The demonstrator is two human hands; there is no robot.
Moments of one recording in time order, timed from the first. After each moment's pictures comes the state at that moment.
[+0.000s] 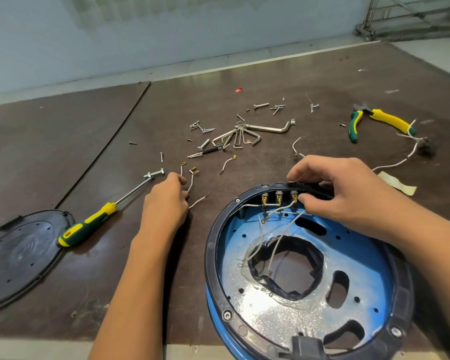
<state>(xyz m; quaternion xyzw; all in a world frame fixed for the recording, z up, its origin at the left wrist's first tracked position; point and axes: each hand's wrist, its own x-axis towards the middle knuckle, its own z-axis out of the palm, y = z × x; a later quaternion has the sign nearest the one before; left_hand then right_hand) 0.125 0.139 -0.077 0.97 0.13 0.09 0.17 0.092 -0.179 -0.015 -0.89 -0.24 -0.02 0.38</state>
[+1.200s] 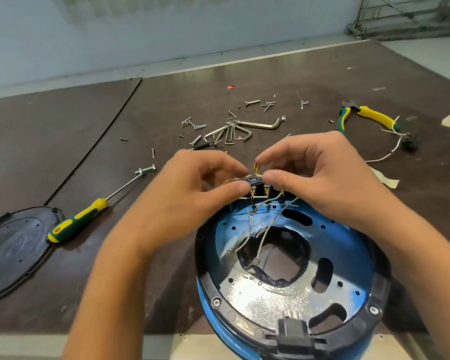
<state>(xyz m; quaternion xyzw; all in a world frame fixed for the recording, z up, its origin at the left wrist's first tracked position) 0.047 0.065 0.035 0.89 -0.16 0.00 0.43 0.076 -0.155 0.006 -0.79 -0.27 -0.06 0.54</state>
